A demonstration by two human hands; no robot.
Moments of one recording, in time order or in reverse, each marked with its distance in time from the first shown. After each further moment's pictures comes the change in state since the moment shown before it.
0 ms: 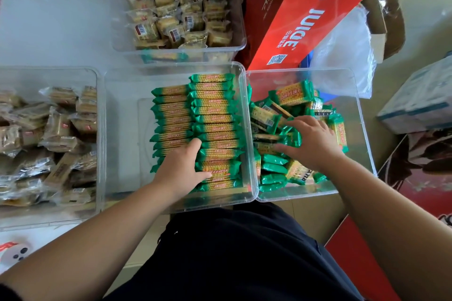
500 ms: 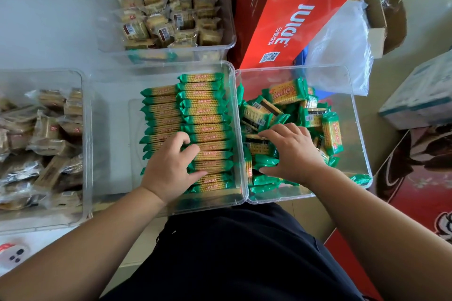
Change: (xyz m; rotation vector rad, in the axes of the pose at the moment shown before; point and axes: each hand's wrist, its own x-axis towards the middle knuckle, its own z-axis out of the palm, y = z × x) left_hand 0.004 -0.008 0.005 0.223 0.297 0.382; right_hand -0.003 -0.001 0.027 -0.187 0.050 -0.359
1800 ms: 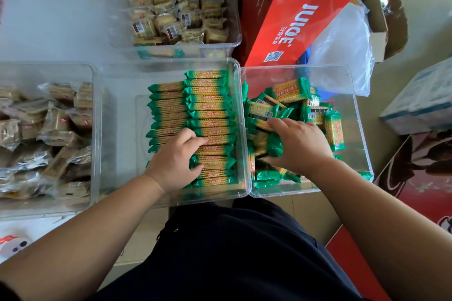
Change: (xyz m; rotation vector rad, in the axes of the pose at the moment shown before) left_hand -0.004 -0.008 -0.001 -0.203 -0.075 0.005; right_hand -0.002 -0.013 -0.027 -0.116 0.052 0.037
